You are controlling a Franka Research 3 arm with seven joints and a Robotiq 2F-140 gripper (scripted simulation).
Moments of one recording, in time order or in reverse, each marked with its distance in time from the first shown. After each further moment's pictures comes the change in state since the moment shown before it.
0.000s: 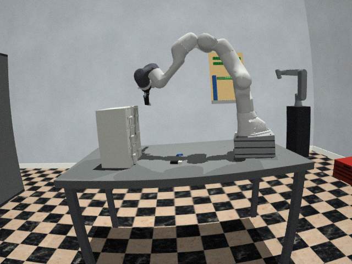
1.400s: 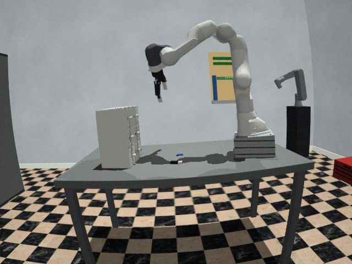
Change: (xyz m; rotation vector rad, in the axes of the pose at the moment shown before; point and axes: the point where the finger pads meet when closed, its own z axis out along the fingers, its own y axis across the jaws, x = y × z) arm 0.123 0.035 -0.140 -0.540 0.171 -0.024
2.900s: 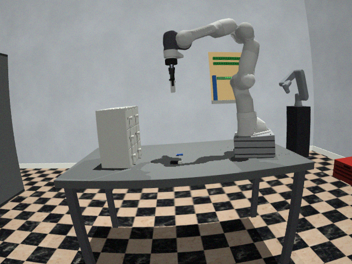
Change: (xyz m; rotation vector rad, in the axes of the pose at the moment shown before) arm 0.124 0.134 -0.122 -0.639 -0.053 -0.288
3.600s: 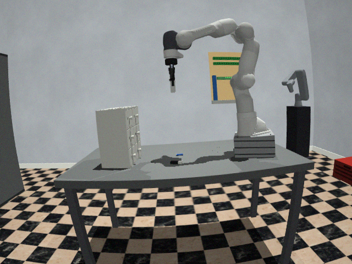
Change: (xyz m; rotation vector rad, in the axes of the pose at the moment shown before) arm 0.000 0.000 0.000 -0.001 0.000 -0.010
